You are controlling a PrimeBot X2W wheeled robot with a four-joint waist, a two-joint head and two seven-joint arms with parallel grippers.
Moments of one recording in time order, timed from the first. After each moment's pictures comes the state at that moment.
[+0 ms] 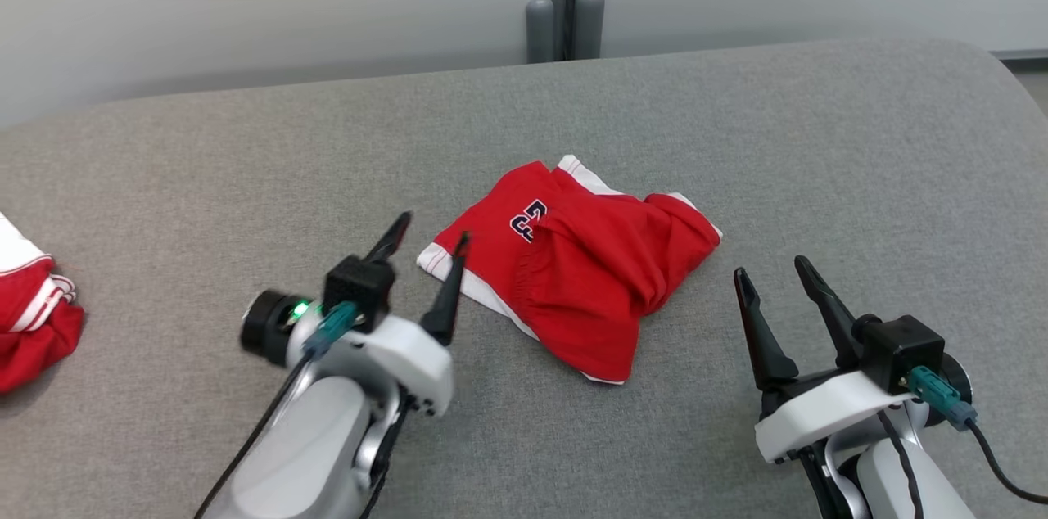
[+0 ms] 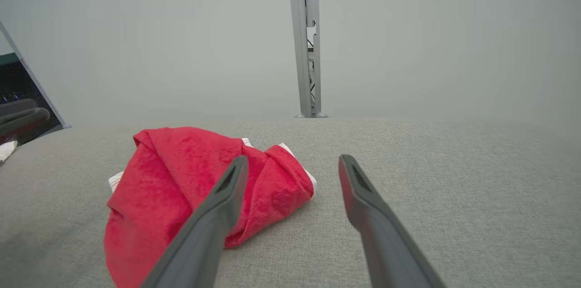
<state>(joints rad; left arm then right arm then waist) -0.54 0.10 -0.62 0.62 -0.41 0.08 -0.26 -0.25 -0.05 0.17 0.39 0.19 0.13 -0.26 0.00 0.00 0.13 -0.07</state>
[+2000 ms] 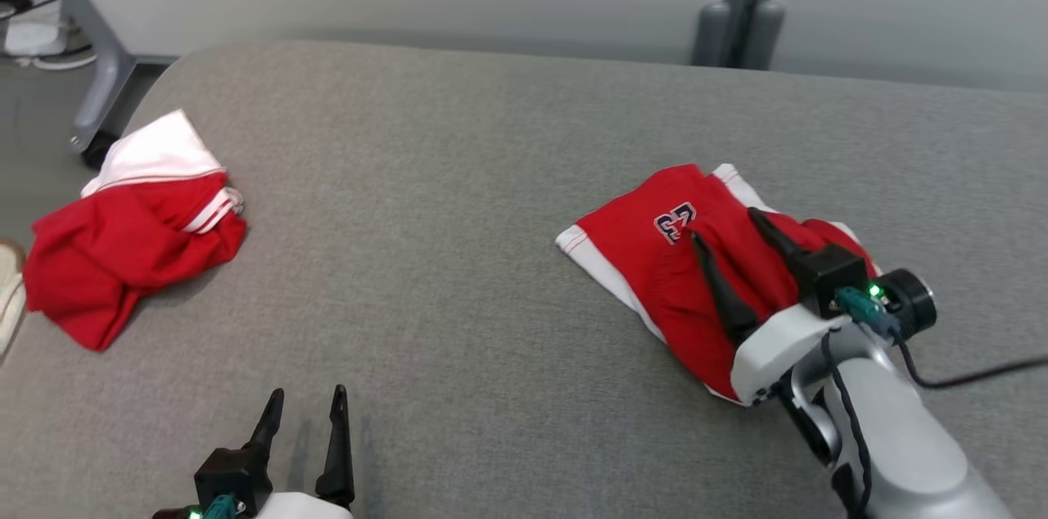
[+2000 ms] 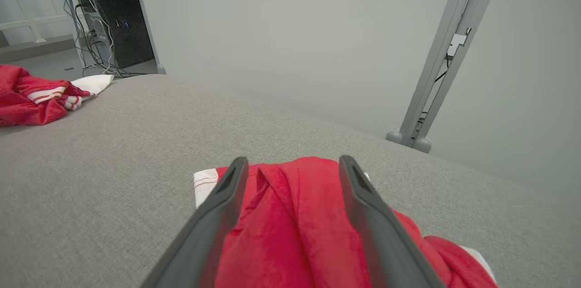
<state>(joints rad) 0.01 0.05 -0.11 0.37 -0.22 0.06 -0.26 -0.47 -0.08 0.33 0.62 0.13 0.13 -0.26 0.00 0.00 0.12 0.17</state>
